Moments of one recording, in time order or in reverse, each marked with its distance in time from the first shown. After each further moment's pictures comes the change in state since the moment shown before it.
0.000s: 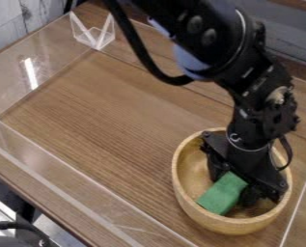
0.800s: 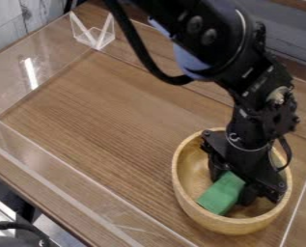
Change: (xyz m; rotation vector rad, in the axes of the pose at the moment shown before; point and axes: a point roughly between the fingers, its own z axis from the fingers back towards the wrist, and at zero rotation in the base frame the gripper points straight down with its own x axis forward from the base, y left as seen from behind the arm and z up) arm -0.002 0.002 0.000 0.011 0.014 -0.029
